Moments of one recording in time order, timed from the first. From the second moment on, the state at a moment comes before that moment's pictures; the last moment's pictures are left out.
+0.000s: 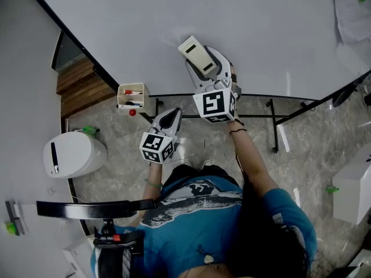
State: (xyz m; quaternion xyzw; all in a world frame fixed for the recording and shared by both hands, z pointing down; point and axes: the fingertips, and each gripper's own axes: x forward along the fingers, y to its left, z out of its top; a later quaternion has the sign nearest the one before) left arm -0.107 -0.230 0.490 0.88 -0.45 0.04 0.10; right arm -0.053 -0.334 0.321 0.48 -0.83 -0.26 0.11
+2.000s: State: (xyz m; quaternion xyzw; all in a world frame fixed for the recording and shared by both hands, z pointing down) left arm -0.096 -0.222 0.503 0.89 -0.44 0.05 0.11; right arm -0.032 -0.349 0.295 0.53 -0.81 -0.22 0.05
